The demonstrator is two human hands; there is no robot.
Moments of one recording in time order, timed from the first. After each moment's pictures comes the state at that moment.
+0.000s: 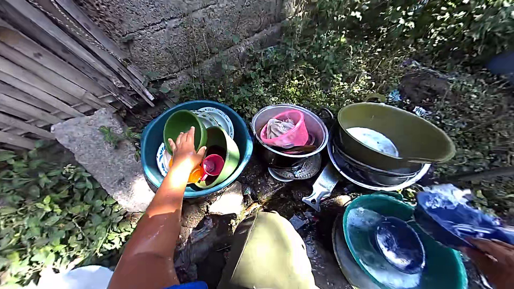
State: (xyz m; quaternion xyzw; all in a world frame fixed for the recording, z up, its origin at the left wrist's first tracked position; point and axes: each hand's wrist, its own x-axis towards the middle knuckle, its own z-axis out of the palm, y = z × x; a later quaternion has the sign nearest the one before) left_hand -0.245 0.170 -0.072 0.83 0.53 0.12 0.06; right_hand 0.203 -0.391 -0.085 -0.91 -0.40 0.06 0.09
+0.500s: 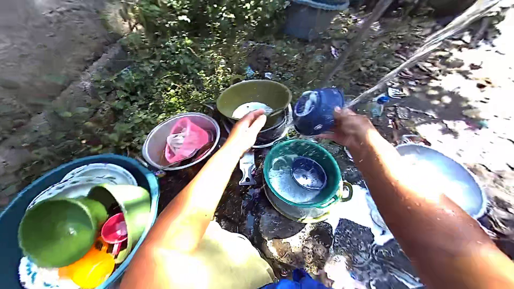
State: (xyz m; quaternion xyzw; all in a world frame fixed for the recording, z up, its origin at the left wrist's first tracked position) left_hand 0.098 -0.085 -0.013 0.83 0.03 0.07 0.55; right_hand 0.228 -0.356 -0.044 -0.63 0.07 0.16 0.75
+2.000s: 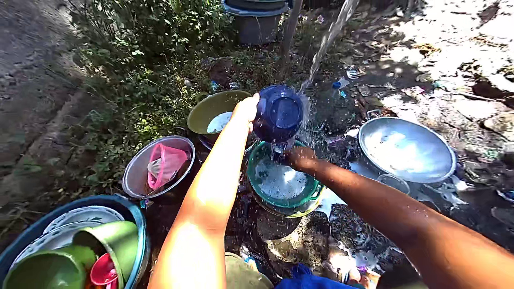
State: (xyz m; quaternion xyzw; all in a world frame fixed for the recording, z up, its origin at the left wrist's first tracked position) left_hand 0.203 -0.186 0.016 0.75 0.17 -0.03 0.64; right_hand 0.174 -0.377 -0.112 -0.94 -0.22 0.22 0.14
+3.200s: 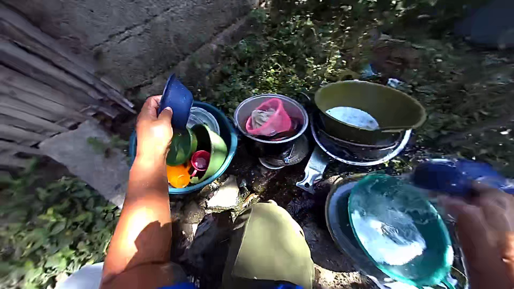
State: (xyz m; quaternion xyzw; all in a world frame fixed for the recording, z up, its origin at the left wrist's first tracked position) left_hand -0.204 0.088 0.070 0.74 0.48 0.38 0.29; right_hand 0.198 -0.351 -0.105 -0.53 0.06 0.13 0.84
